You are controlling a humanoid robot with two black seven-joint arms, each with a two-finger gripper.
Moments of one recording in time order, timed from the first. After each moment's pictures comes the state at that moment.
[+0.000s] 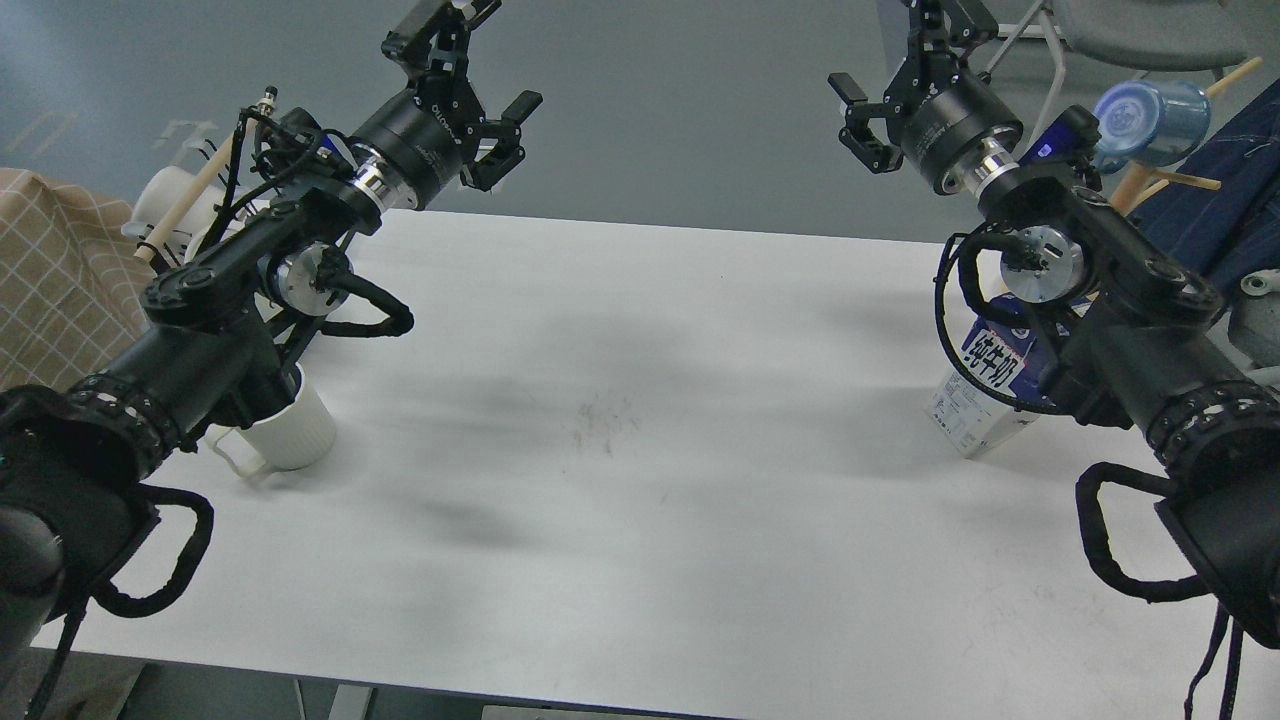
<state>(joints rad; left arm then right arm) -0.96 0.25 -0.72 -0.57 0.37 -0.49 -0.37 1.09 -0.03 0.94 0.31 -0.55 0.49 0.29</state>
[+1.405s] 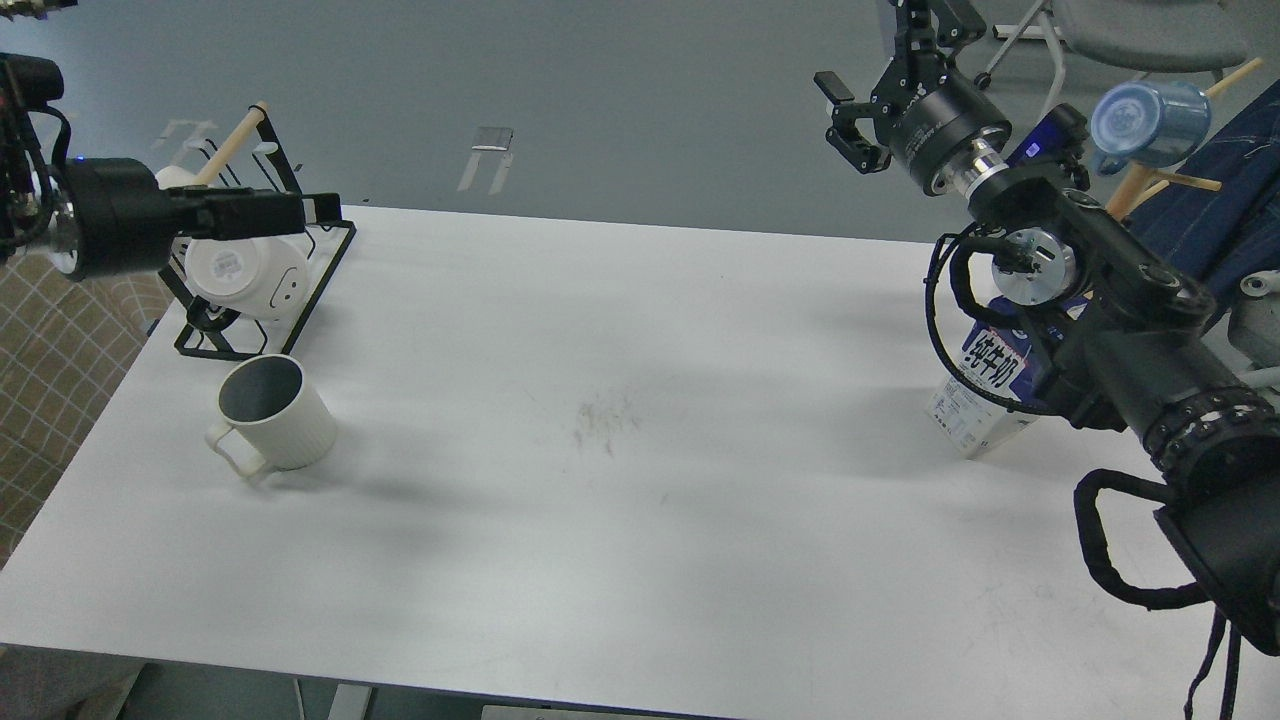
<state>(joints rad) -0.86 1.14 -0.52 -1.31 1.51 -0.49 -0.45 1.08 -0.03 0.94 0.36 -0.55 0.49 0.29</state>
